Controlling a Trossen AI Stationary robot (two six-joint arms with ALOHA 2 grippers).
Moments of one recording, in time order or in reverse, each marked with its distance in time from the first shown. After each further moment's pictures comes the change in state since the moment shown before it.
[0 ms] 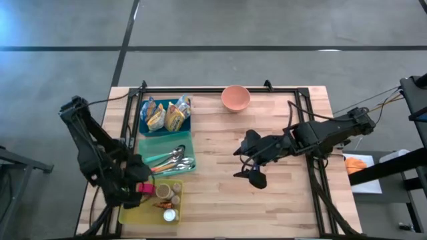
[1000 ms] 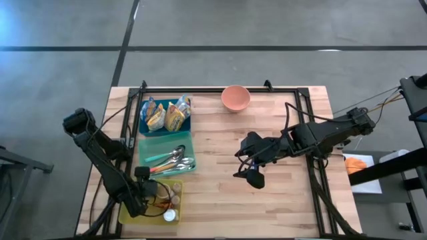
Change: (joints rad) left arm -0.007 0.263 -0.273 0.250 0.221 0.105; right arm 0.000 0.007 -0.020 -0.012 0.000 0.102
